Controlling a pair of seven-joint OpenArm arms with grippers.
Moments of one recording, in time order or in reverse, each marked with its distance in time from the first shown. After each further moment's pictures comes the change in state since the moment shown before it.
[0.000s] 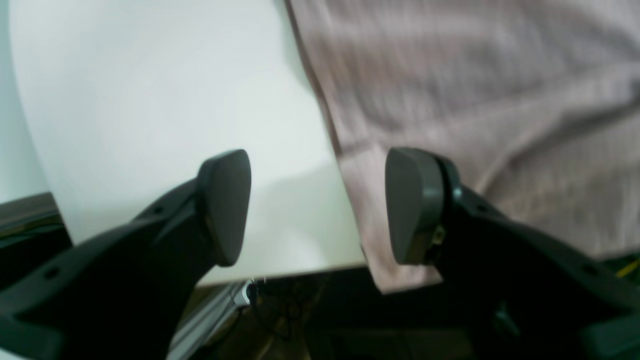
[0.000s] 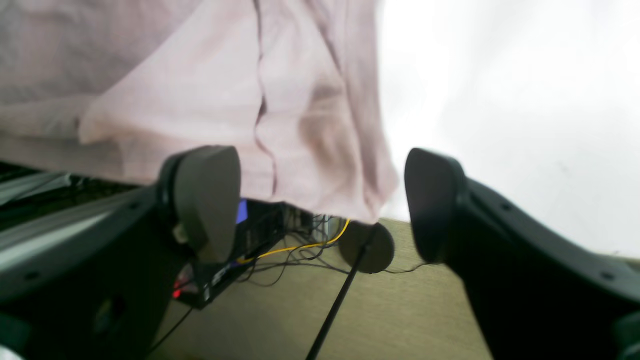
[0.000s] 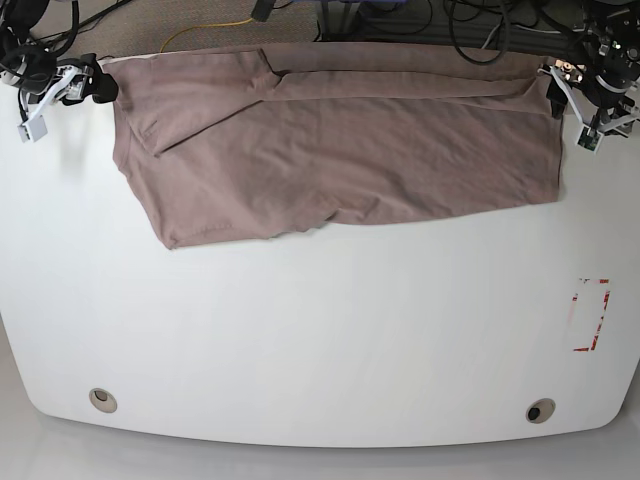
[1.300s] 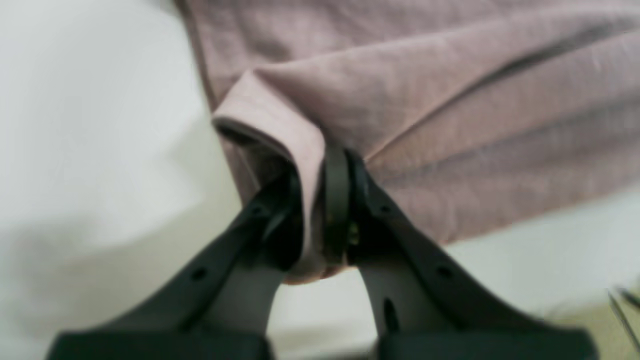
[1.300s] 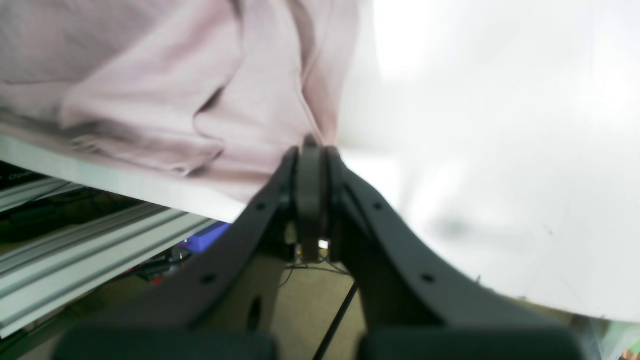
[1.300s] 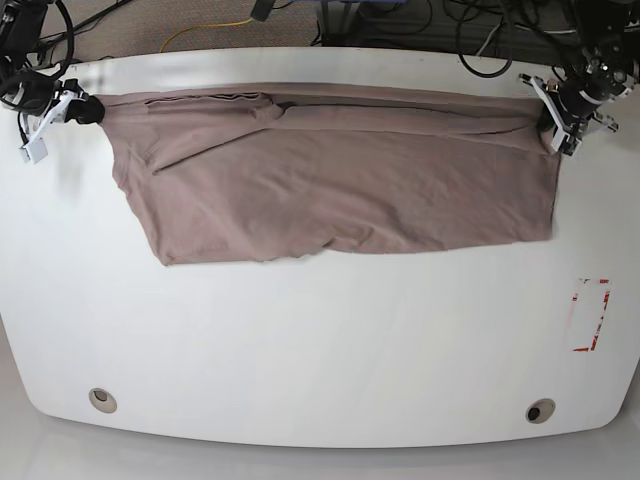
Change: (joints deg) left arm -1.7 -2.0 7.0 -15.3 -1.0 -0.3 -9.0; right arm 5.9 4.5 -5.7 -9.4 0.6 -0.3 0.6
